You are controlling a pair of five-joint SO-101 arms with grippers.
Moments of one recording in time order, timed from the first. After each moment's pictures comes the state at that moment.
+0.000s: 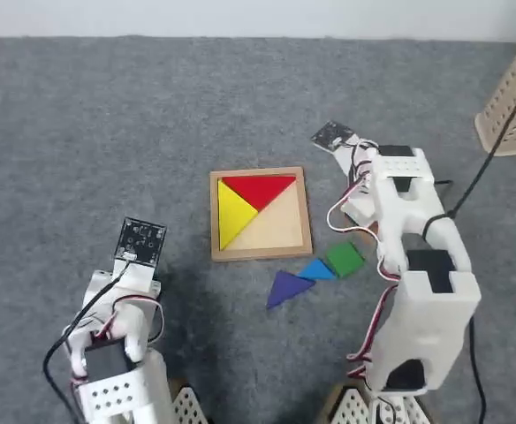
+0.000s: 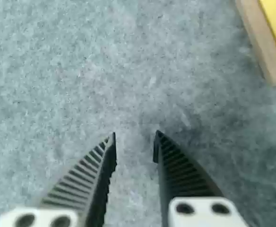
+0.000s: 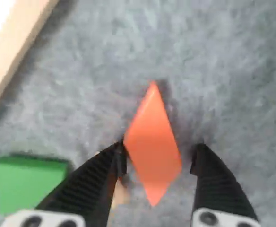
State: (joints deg) left arm -21.3 -103.4 97.3 70.6 -23.1; right arm -3.8 23.0 8.7 61.0 42.4
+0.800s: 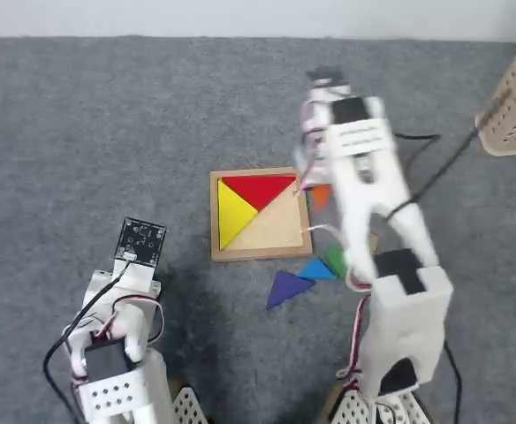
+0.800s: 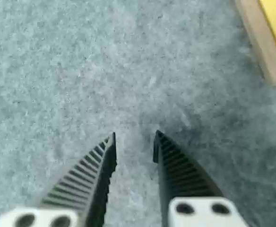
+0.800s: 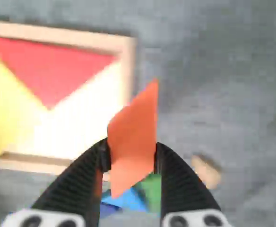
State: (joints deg) left arm -21.3 -103.4 97.3 70.6 -23.1; right arm -21.2 24.4 -19.9 86.7 -7.0
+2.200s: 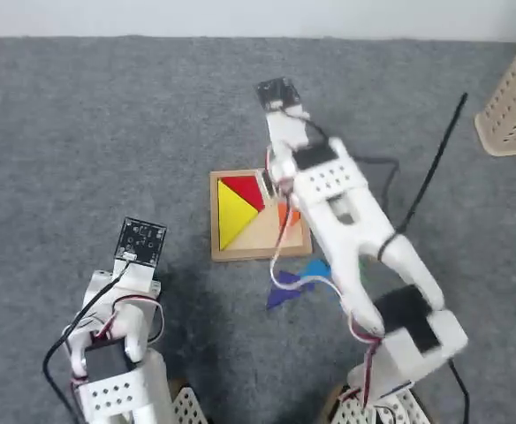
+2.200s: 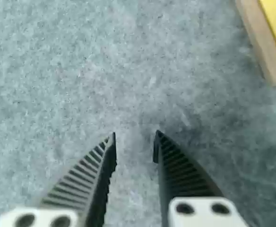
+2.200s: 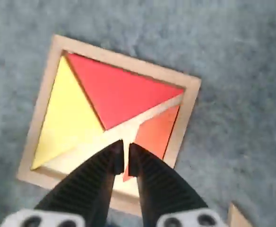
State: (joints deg) left arm -21.3 -103.4 97.3 70.6 -23.1; right arm -27.4 5.8 12.6 56.2 -2.6
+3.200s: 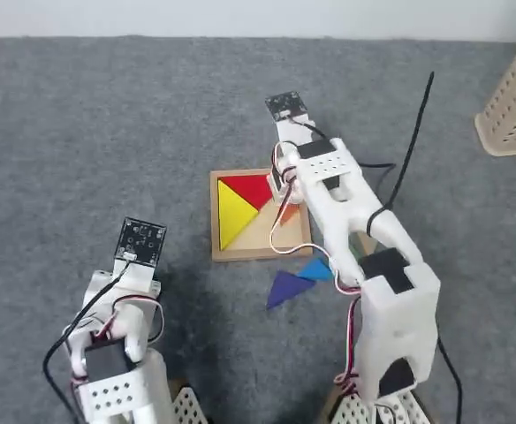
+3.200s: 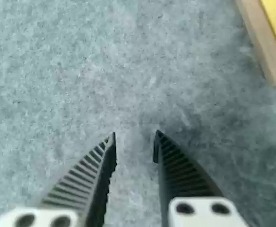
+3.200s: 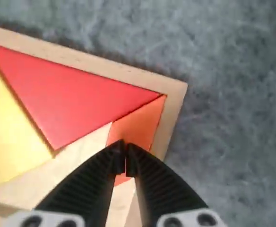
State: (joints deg) left arm -21.3 -103.4 97.3 70.6 -23.1; right arm -22.8 25.5 -0.3 57.0 0.0
